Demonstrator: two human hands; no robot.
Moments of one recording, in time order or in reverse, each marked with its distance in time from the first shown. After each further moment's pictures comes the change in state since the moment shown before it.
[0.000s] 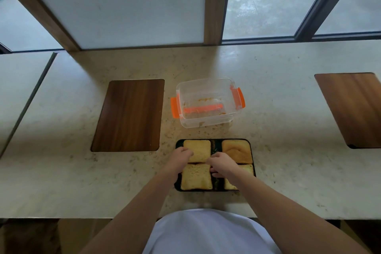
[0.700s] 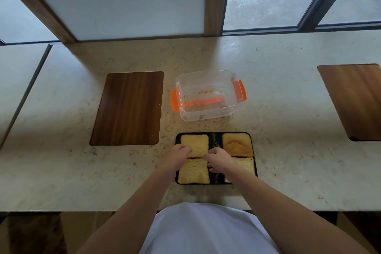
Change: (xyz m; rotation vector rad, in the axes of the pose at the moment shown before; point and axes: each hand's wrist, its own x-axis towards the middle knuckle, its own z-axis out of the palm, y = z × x) left_hand -0.011 -0.006 -0.005 0.060 0.029 0.017; right_hand -0.003 0.002 0.014 -0.010 0.002 -0.007
